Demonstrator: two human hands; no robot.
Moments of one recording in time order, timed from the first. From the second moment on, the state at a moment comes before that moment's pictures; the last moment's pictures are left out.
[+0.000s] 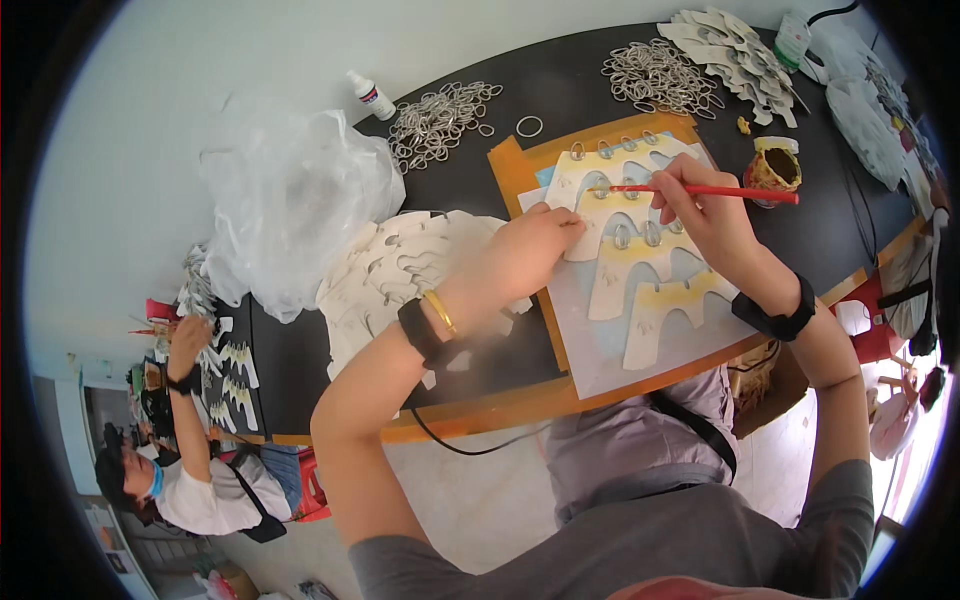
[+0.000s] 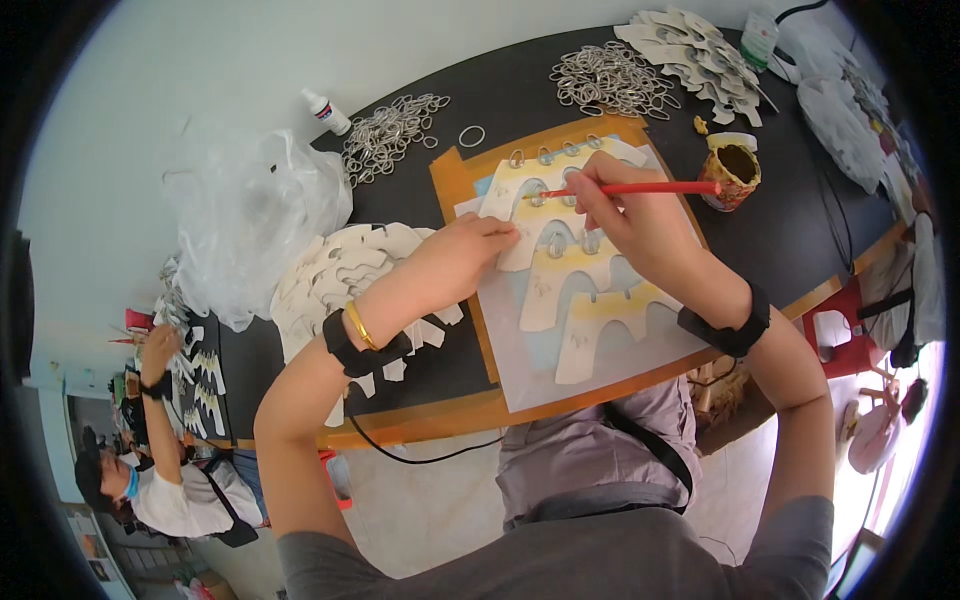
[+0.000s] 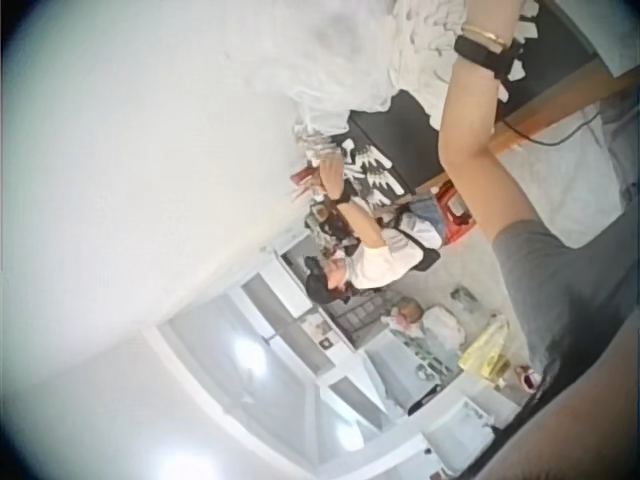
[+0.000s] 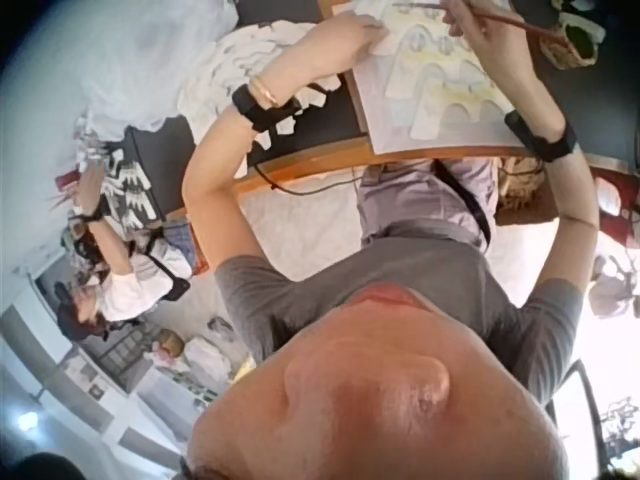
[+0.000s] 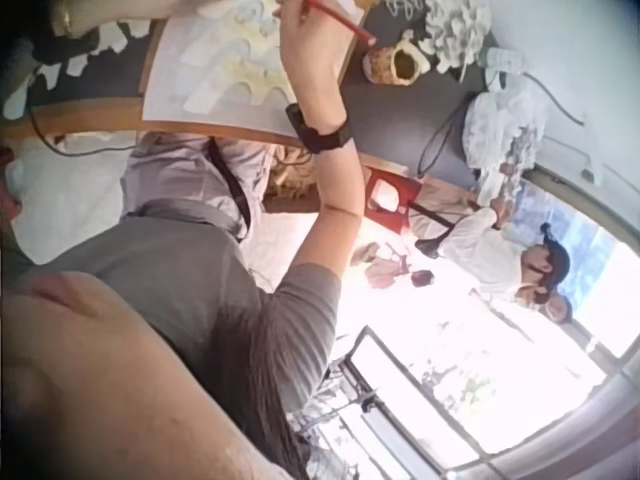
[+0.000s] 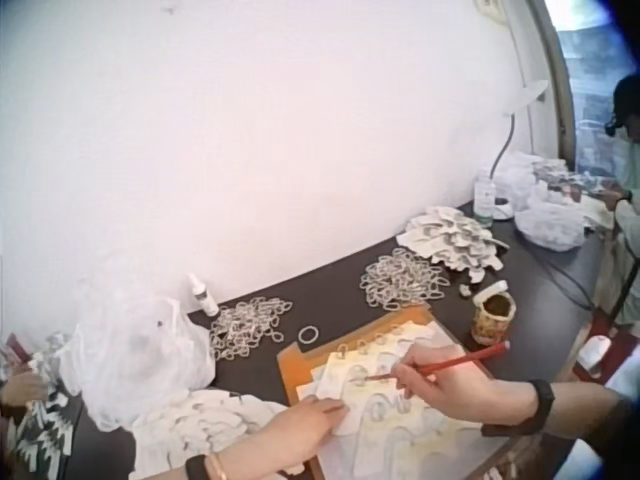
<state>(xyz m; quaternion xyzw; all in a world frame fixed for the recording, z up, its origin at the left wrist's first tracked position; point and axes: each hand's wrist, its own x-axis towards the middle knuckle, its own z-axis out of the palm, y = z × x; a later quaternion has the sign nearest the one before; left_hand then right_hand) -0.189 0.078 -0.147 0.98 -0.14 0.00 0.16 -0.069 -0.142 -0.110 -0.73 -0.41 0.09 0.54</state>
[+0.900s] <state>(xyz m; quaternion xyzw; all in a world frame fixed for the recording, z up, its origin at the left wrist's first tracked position) -0.191 0.073 -0.143 0.98 -0.14 0.02 0.16 -0.067 -0.156 -0.106 -0.74 -0.40 0.15 0.52</state>
